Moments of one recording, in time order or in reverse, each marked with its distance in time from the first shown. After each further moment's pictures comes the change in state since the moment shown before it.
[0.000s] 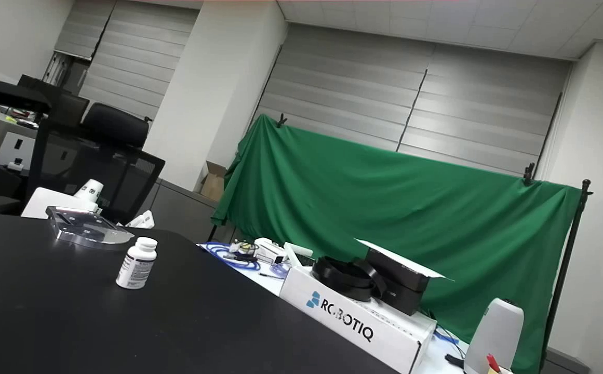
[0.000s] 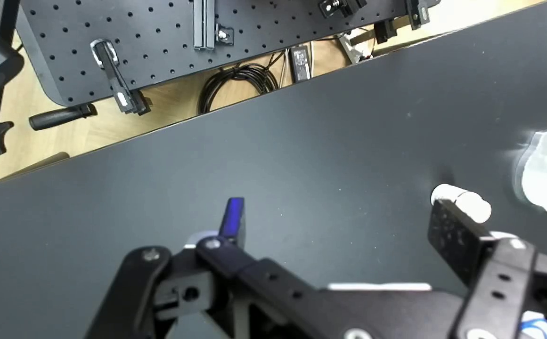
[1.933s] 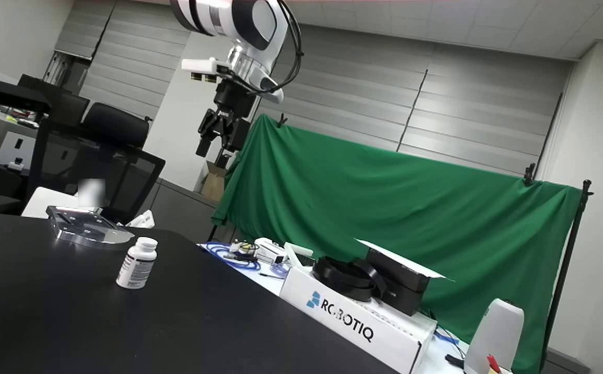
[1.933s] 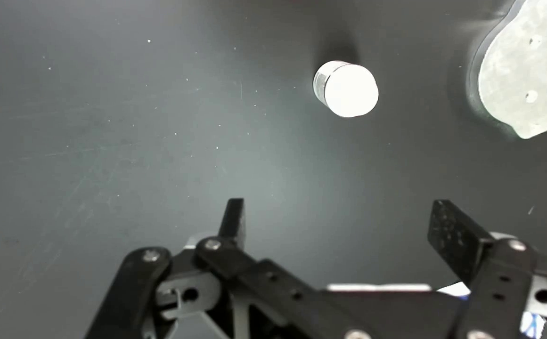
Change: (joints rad) arm 0.248 0.663 0.533 0.212 0.092 0.673 0.563
